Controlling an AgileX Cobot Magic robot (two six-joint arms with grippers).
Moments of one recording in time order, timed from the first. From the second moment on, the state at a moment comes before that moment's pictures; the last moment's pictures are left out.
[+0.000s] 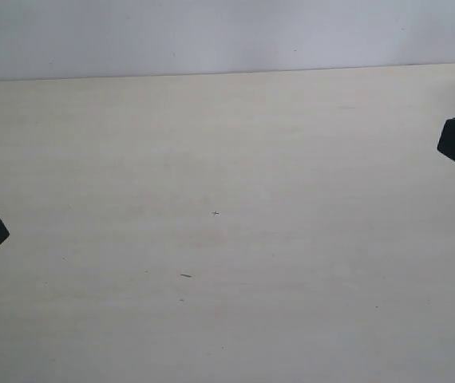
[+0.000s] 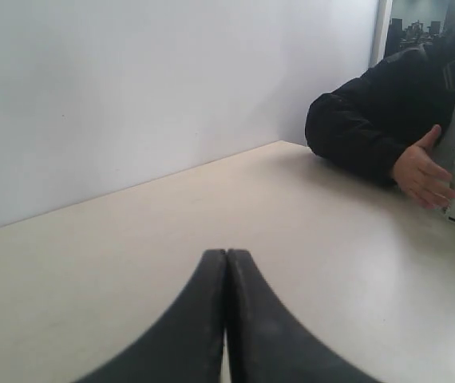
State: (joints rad) left arm -0.81 0.43 -0.02 0.05 -0.31 -0.08; right arm 0.30 0.51 -0.39 1.02 0.45 -0.72
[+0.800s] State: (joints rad) left arm -0.81 0.43 -0.02 0.05 -0.31 -0.08; right arm 0.07 0.08 -0.10 0.85 0.22 -0.86
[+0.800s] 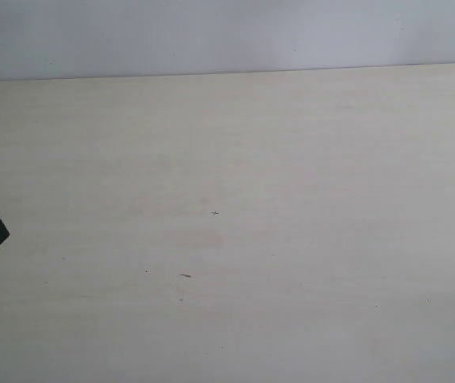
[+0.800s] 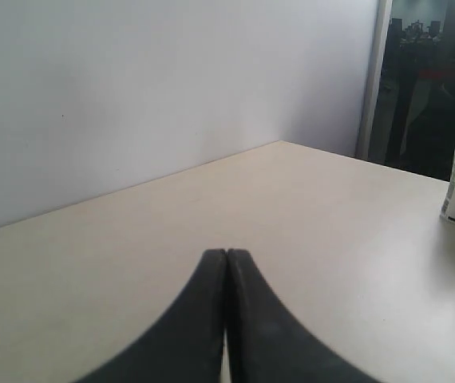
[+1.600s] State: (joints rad) left arm -0.81 0.43 -0.02 0.05 -0.31 -0.08; right arm 0.02 0.01 0.00 0.30 0.19 -0.26
